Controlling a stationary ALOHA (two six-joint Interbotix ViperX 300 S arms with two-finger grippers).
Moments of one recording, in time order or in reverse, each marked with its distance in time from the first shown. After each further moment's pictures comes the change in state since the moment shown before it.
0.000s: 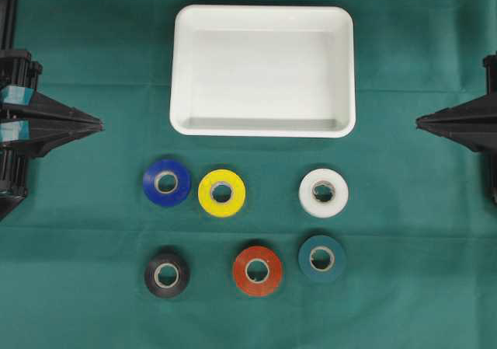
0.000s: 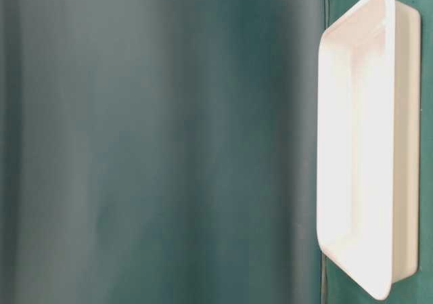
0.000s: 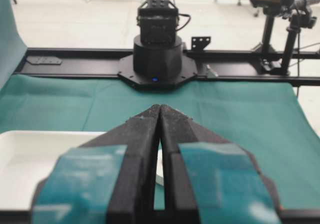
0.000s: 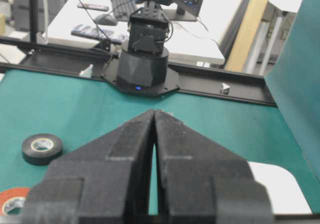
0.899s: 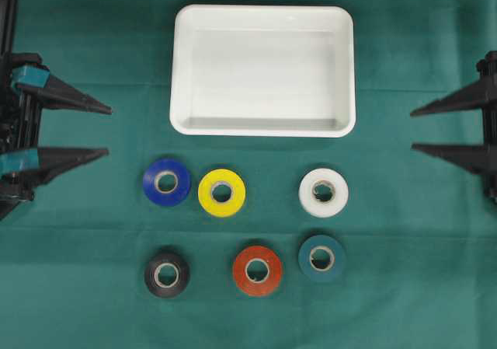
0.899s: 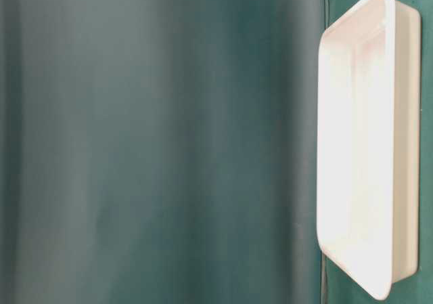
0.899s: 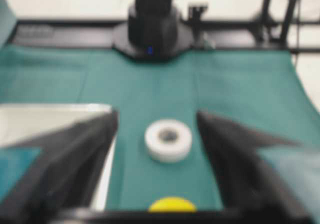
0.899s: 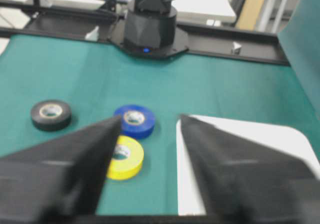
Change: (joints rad) left arm -0.014 0.038 -0.044 0.000 0.117 0.003; right arm -0.002 0.011 -0.031 0.000 0.150 0.037
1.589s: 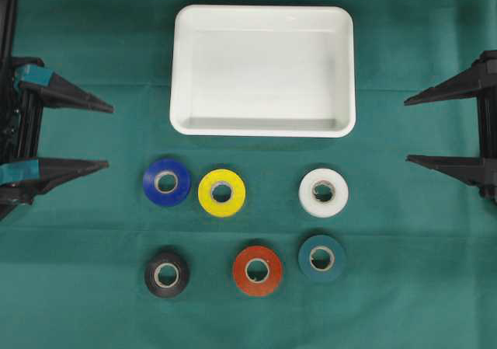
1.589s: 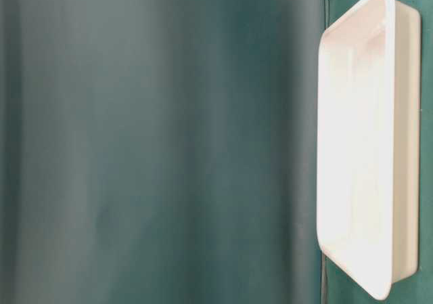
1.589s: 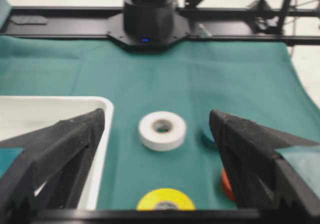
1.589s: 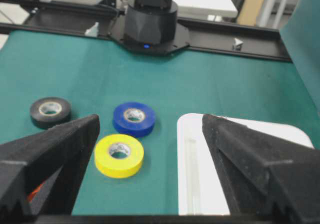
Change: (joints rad) left arm -0.026 -0.003 0.000 0.000 0.032 -0.012; right arm 0.000 0.026 -0.017 0.000 0.006 0.000
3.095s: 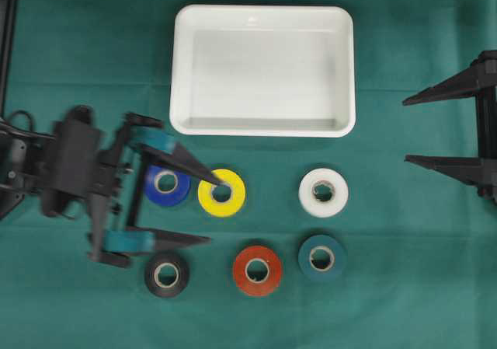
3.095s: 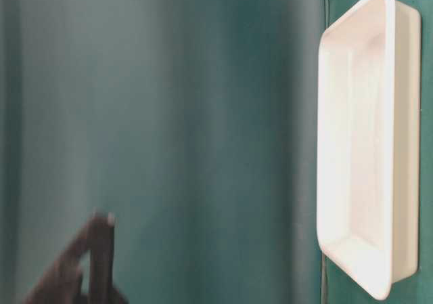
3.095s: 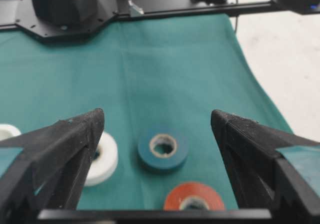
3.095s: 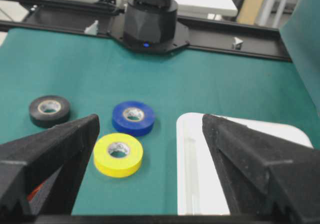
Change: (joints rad) left arm -0.158 0.552 -0.387 0.000 -0.018 -0.003; right arm 0.000 0.009 -0.006 -0.006 0.000 -0.002
